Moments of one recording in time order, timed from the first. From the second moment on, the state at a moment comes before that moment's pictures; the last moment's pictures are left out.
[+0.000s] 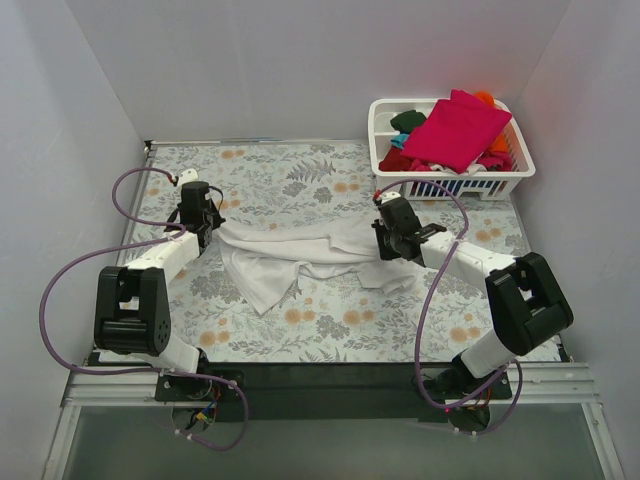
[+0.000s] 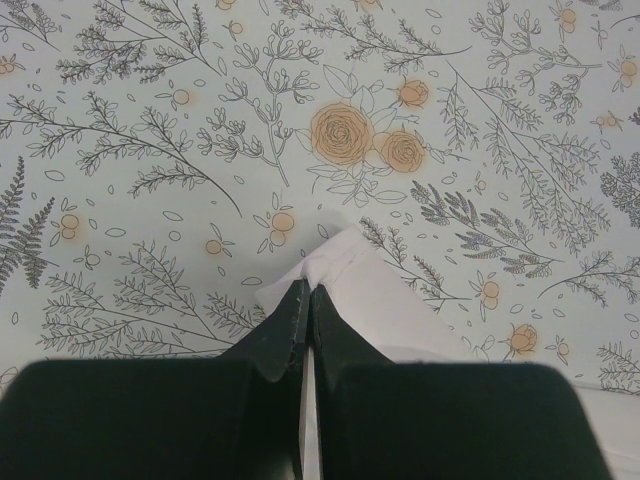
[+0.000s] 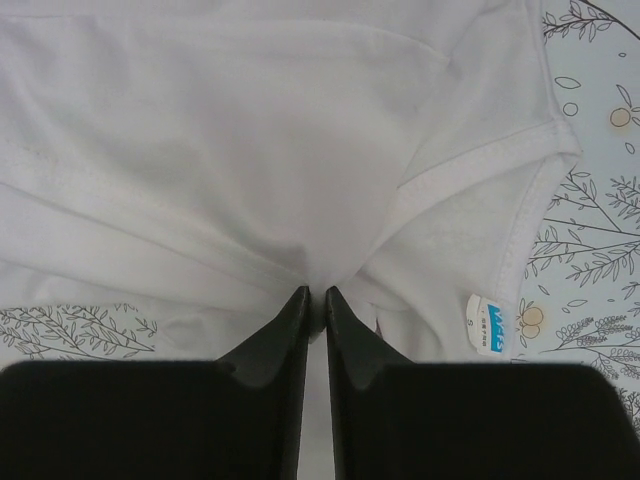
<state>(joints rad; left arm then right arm) -0.07 1.52 0.86 0.05 -0.27 -0.38 0.55 1.55 0.90 -0.26 0.14 0.22</state>
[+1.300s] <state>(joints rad) -0.07 1.15 1.02 0.06 0.03 -0.46 0.55 1.07 1.32 -0.38 0.27 0.07</state>
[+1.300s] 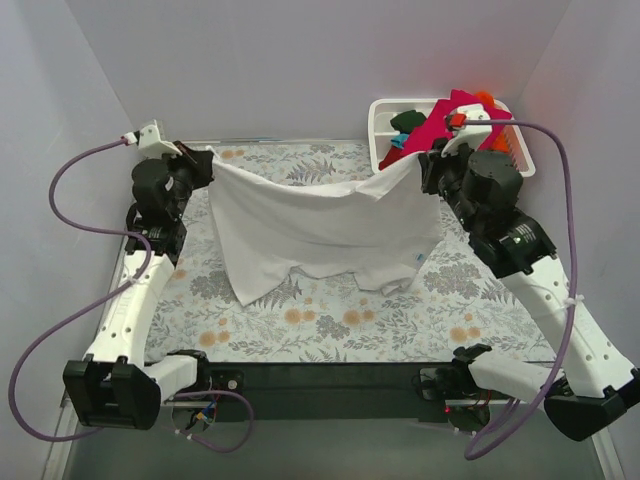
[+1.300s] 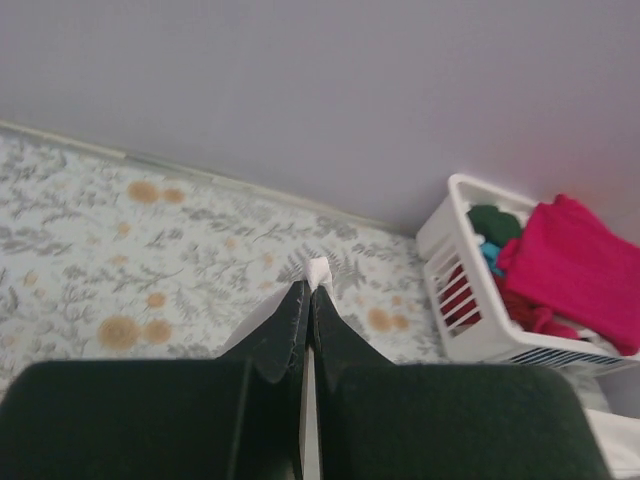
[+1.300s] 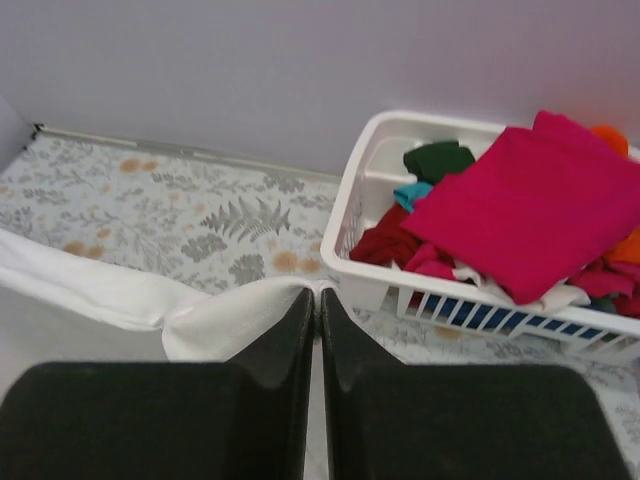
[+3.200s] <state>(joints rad) 0.17 1.76 1.09 -0.19 -0.16 -0.52 0.51 2.28 2.14 -0.39 -0.04 0.10</state>
